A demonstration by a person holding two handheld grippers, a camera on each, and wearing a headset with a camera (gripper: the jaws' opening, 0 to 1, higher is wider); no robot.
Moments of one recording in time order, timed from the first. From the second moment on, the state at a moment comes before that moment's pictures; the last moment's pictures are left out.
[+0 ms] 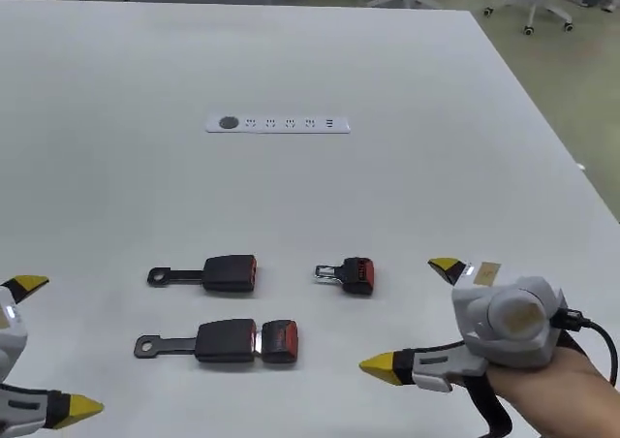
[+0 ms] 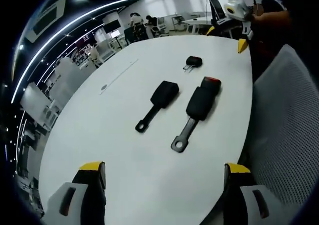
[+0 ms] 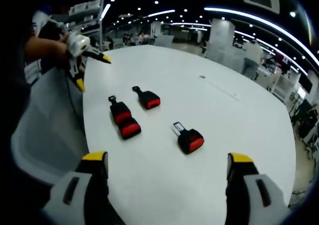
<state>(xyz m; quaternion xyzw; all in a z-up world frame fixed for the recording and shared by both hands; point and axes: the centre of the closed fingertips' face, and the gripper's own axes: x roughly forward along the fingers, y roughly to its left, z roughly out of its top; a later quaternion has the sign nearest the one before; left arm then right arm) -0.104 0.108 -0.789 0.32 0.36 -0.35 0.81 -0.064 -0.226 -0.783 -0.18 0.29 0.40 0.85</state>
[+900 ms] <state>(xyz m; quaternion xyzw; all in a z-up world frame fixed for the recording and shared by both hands) -0.119 0.110 -0.797 0.30 0.36 -0.35 0.81 -0.072 -0.221 -0.789 -0.17 0.30 0.40 0.85</state>
